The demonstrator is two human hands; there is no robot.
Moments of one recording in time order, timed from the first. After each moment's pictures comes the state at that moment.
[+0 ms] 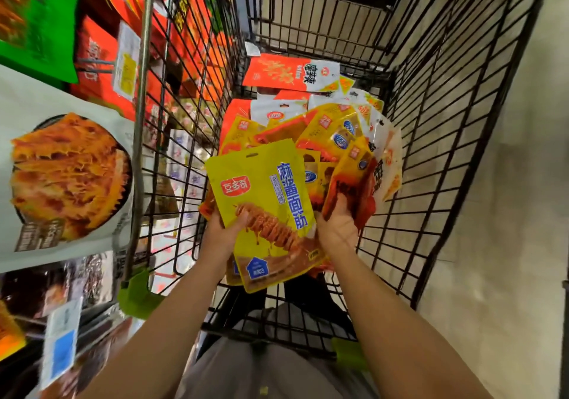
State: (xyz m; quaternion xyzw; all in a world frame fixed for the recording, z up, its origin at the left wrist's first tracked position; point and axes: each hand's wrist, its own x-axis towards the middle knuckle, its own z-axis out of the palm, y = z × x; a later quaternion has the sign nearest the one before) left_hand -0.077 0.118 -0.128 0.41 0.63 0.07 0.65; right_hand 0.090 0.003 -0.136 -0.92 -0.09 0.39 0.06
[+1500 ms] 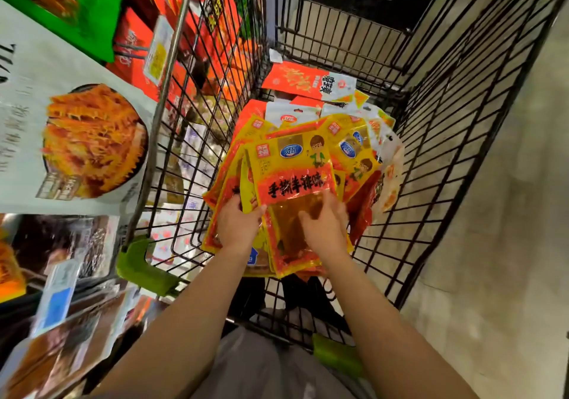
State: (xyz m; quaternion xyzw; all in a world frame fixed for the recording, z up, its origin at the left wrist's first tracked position) left_hand -0.038 0.092 -0.121 0.52 0.70 0.07 0.47; right_hand 0.087 0.010 -0.098 -0.86 -0.17 0.44 0.20
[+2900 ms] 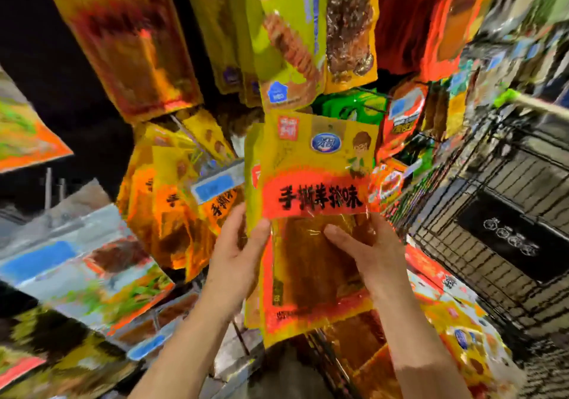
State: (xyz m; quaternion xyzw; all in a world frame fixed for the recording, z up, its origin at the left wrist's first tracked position) left_hand -0.249 0.036 0.164 0.48 0.48 0.61 0.41; right_hand -0.066 0.060 0.157 -0.53 -0.45 0.49 0.51
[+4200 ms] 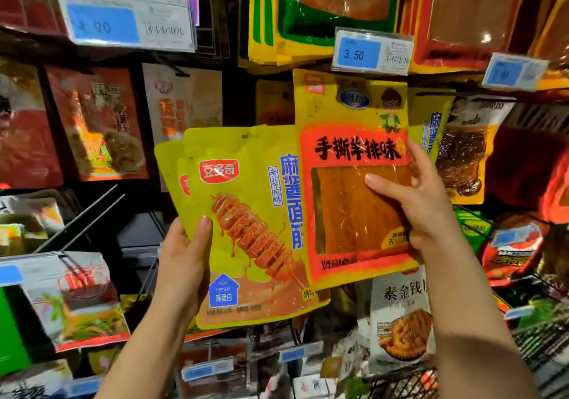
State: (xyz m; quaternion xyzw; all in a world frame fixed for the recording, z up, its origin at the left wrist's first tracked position) left_hand -0.372 -0.027 0.236 0.28 0.47 0.80 0.23; right_hand -0.150 0.140 0.321 -0.29 -0.64 0.50 0.51
